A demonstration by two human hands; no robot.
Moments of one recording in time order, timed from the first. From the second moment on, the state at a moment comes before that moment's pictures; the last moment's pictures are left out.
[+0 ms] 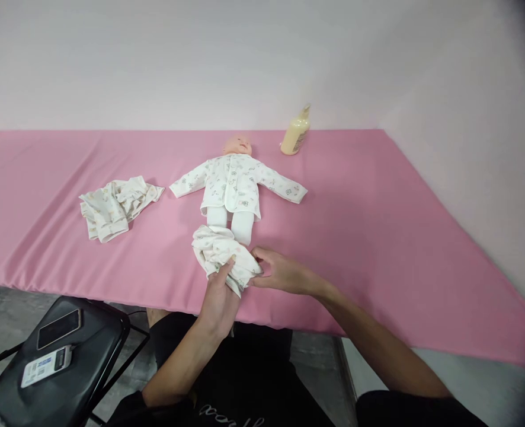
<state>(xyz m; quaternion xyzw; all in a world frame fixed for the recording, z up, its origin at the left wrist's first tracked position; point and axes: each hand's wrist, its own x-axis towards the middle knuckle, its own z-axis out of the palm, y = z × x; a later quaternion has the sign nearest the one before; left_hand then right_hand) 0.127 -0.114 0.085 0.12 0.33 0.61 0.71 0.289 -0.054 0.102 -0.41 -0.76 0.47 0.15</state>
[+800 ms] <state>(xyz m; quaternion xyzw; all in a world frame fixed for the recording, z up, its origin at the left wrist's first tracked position) 0.128 -0.110 0.091 0.11 0.32 0.62 0.71 0.293 -0.033 0.077 -0.41 -0.60 0.64 0.23</state>
